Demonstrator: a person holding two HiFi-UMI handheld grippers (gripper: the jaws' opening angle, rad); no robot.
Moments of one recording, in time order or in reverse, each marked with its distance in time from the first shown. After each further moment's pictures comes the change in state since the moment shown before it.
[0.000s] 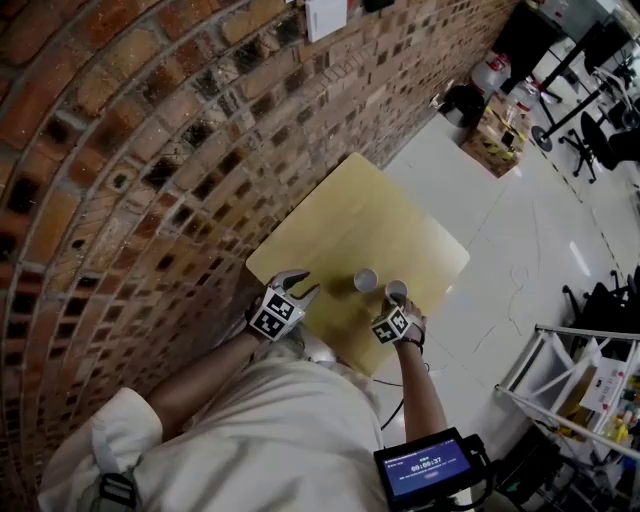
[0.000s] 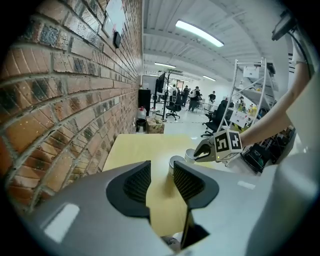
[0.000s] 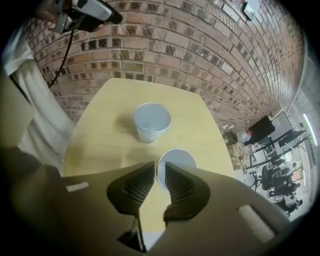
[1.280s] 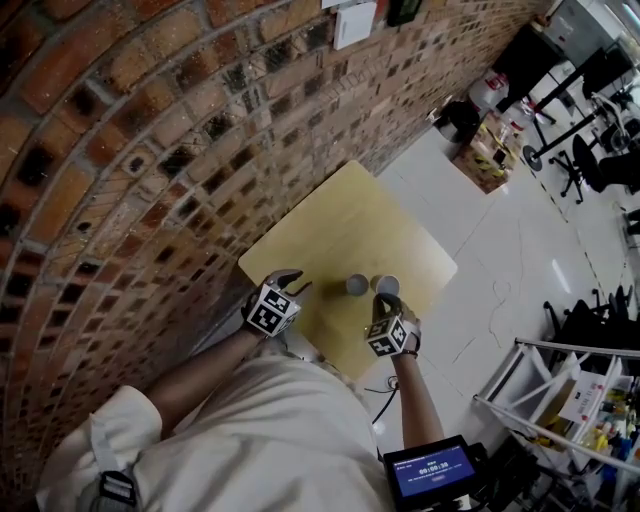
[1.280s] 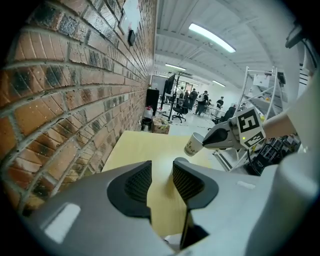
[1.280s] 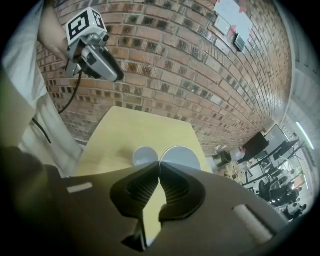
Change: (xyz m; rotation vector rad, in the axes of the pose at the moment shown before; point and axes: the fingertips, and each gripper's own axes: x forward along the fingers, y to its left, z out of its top) left arm 0.001 0.013 -0.007 -0.107 -0.023 0.037; right arm -0.094 -0.022 0.075 -0.035 -0.230 -0.068
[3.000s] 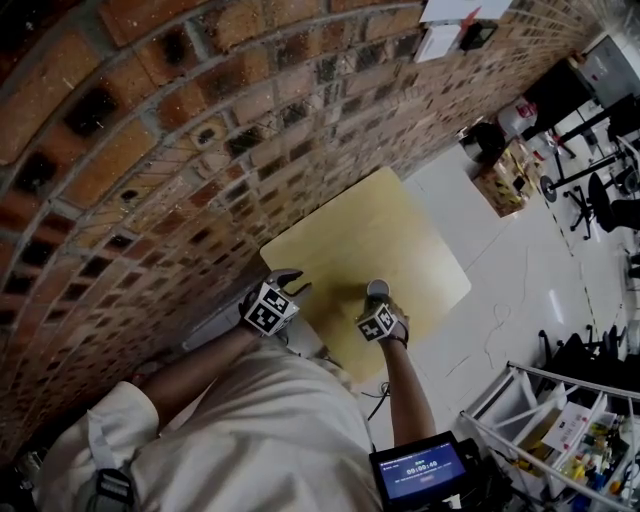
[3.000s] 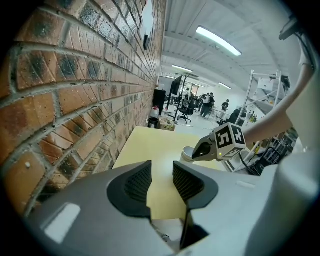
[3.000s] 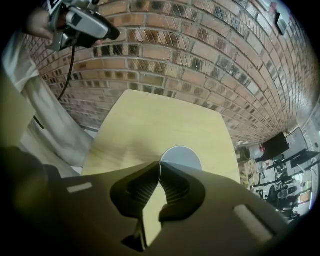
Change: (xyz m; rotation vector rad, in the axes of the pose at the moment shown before) left arm -0.051 0.040 -0.047 -0.065 0.019 0.049; right arm 0.087 0.078 0.007 -0.080 0.189 0.199
